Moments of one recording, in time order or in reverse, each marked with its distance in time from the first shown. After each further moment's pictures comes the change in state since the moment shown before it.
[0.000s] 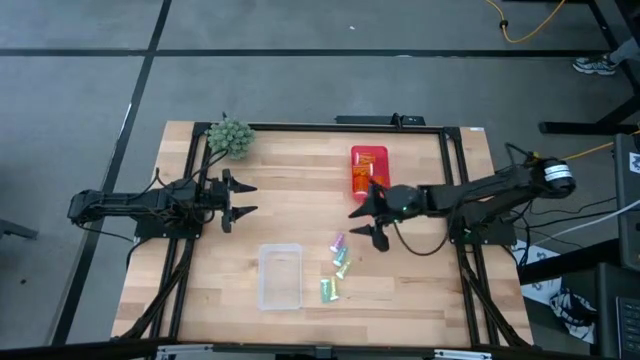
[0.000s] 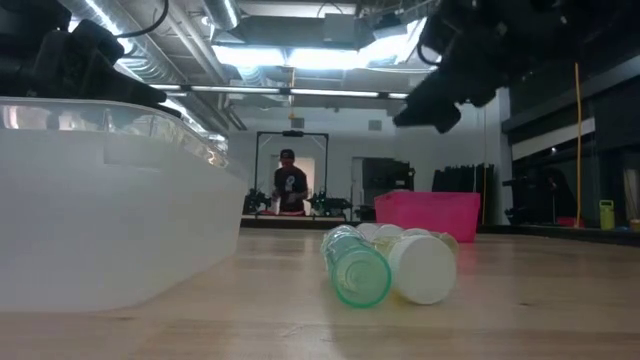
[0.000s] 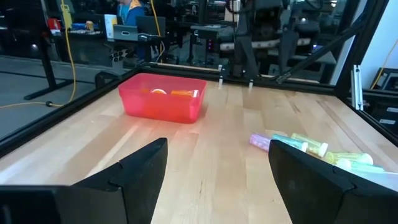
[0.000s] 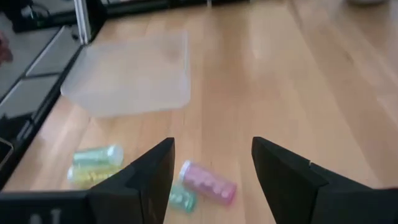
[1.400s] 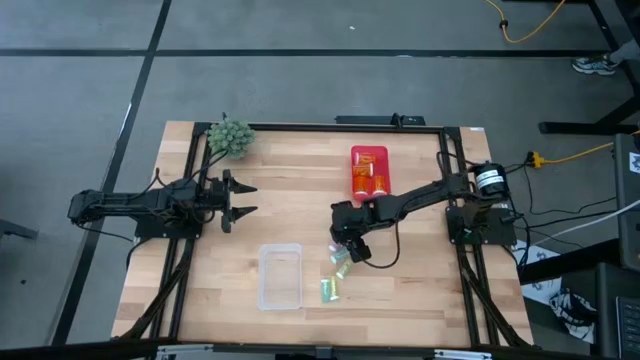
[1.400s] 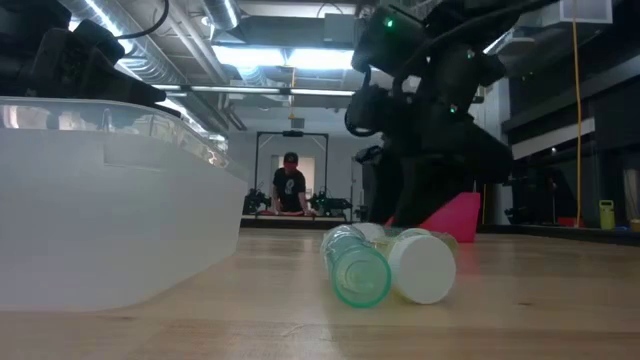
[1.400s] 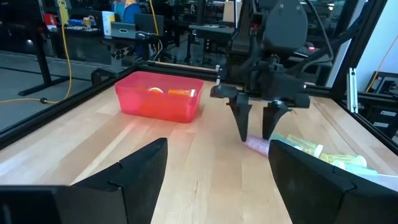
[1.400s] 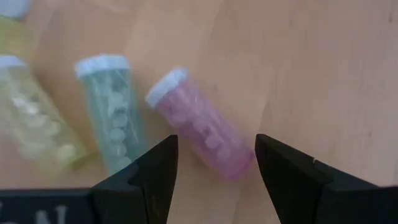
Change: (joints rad) left arm 0.000 0.000 0.000 0.000 0.009 -0.024; right arm 0.019 0.543 0.445 -0.486 0.048 -0.385
